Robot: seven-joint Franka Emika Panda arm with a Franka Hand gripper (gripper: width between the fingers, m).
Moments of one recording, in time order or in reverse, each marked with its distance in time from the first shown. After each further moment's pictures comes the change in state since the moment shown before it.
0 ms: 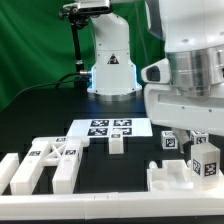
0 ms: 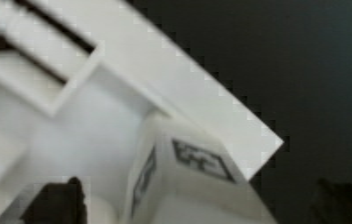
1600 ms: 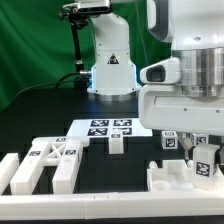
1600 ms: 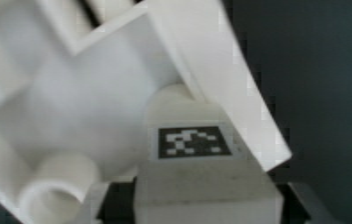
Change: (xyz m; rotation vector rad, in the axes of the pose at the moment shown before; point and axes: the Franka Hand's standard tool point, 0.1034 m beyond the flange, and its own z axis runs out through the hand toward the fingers) arm 0.002 0.003 0.006 -0.032 0.041 0.280
